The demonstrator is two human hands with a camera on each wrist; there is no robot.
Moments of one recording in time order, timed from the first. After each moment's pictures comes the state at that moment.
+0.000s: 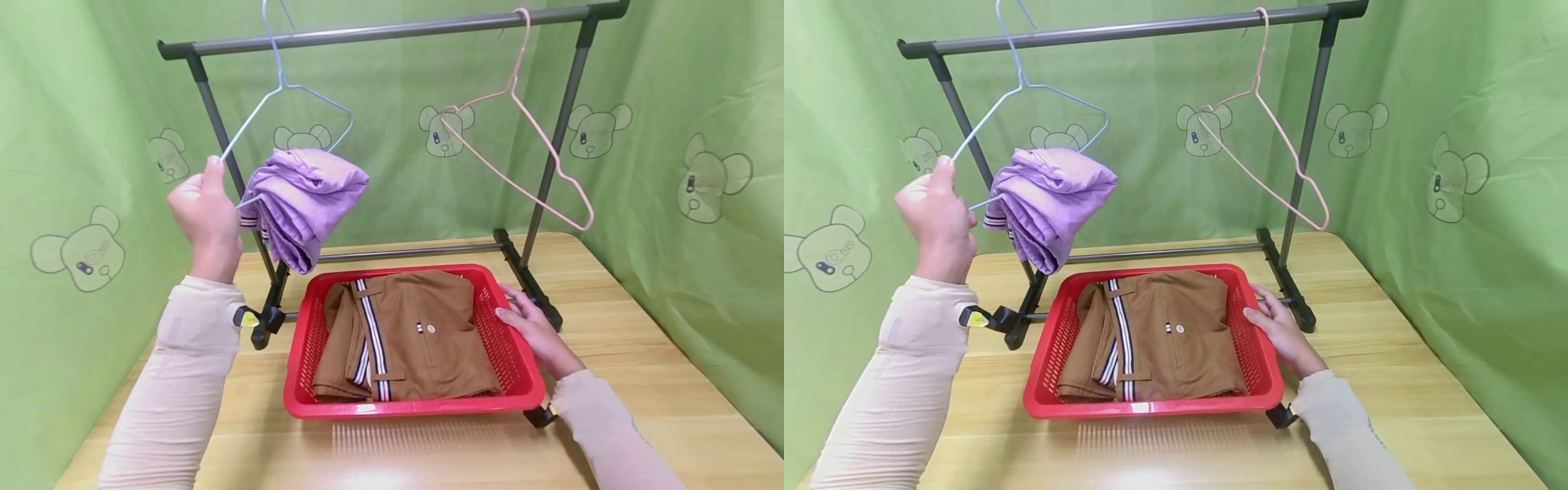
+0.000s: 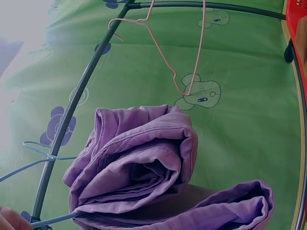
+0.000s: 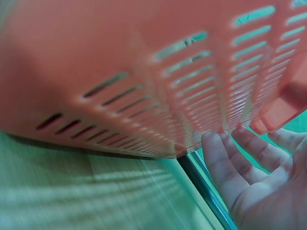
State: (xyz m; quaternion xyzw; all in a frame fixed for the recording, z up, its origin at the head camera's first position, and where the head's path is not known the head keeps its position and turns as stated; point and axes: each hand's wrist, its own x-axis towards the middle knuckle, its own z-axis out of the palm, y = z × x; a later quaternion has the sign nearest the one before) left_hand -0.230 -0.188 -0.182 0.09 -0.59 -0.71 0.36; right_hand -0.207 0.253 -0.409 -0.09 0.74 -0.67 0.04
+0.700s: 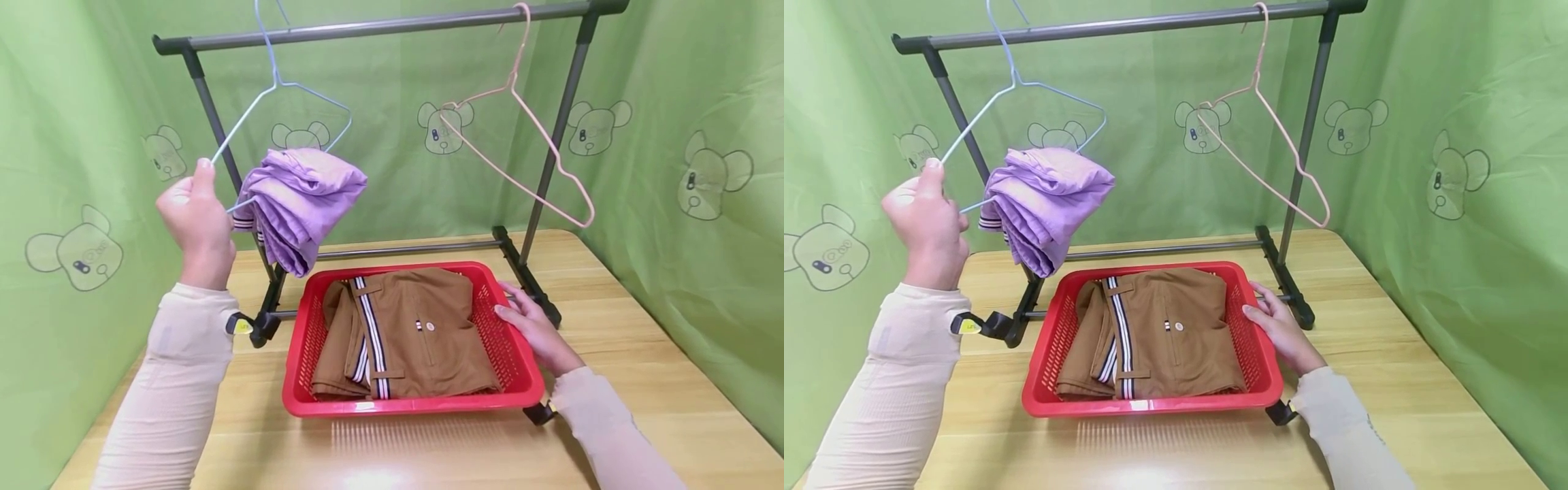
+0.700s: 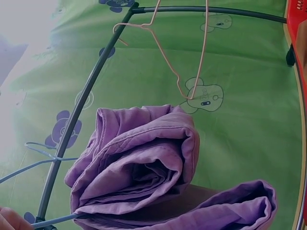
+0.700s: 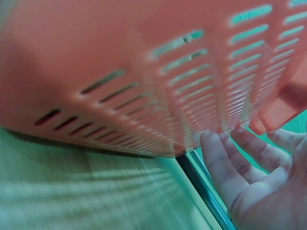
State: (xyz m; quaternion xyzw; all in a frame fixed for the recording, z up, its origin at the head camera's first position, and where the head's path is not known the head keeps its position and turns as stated) left_hand -0.217 -0.188 -0.184 0.08 -0.58 -0.73 0.36; right_hand -0.210 0.256 -0.409 -0.09 0.74 -0.66 0.04
